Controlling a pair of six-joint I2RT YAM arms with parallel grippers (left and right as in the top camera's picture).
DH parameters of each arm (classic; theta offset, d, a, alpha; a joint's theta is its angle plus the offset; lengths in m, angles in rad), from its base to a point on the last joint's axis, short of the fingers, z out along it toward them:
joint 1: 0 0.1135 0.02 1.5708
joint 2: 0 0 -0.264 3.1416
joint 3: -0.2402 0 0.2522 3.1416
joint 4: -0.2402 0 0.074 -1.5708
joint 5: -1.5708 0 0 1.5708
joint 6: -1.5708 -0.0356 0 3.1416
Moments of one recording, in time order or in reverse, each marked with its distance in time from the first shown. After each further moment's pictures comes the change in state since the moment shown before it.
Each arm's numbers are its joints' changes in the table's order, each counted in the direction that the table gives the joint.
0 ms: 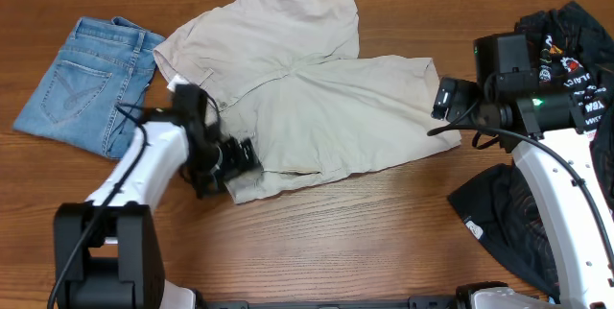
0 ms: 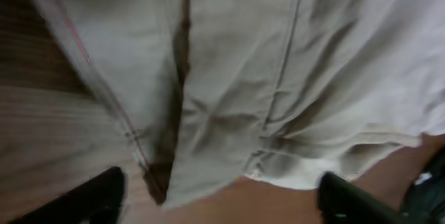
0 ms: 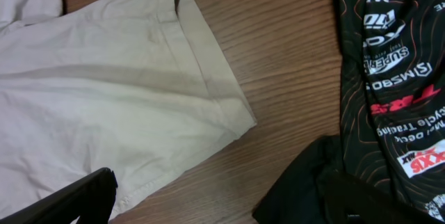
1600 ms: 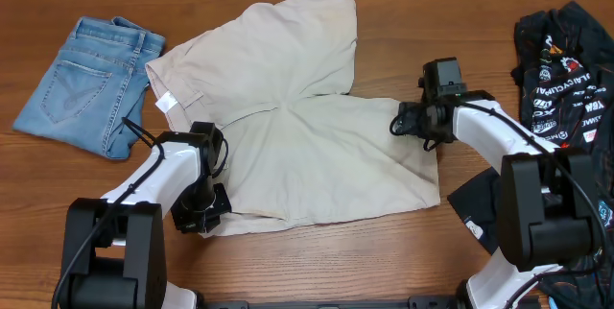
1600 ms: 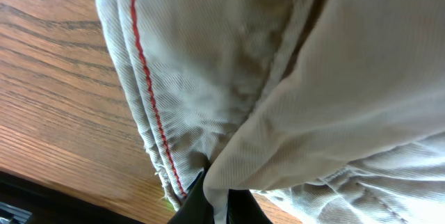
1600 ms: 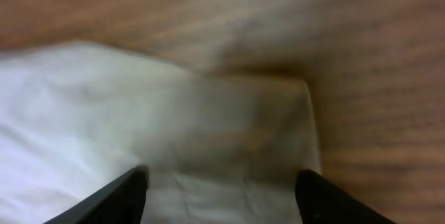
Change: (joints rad) left arm -0.045 0.000 0.161 -0.135 0.476 0.111; right arm 0.000 -0.455 0.272 0.595 0.237 0.090
